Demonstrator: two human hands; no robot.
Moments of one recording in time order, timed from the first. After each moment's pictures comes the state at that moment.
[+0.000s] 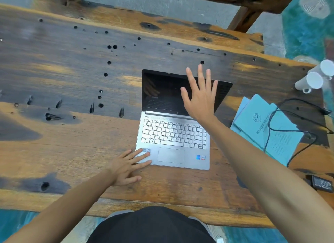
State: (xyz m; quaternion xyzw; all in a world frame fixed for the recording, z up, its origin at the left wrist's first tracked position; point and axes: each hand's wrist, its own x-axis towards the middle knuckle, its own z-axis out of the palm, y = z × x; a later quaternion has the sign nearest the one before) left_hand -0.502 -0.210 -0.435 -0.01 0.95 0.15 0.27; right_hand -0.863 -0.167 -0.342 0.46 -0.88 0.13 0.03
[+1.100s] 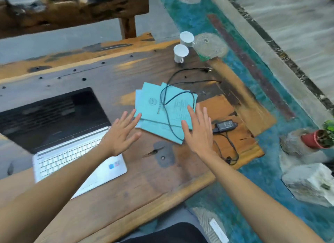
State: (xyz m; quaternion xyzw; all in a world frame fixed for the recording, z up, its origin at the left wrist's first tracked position) left_hand -0.838 -0.045 -0.345 0.00 0.96 0.26 0.10; right_hand -0.945 0.255 -0.320 0.17 -0.96 0.21 -0.02
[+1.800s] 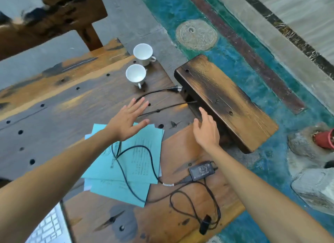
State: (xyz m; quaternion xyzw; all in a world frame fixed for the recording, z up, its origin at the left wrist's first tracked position) left_hand -1.197 0.069 -0.346 0.07 0.96 0.22 0.16; right_hand -1.243 0.375 -0.381 -0.03 -0.95 0.29 -0.14
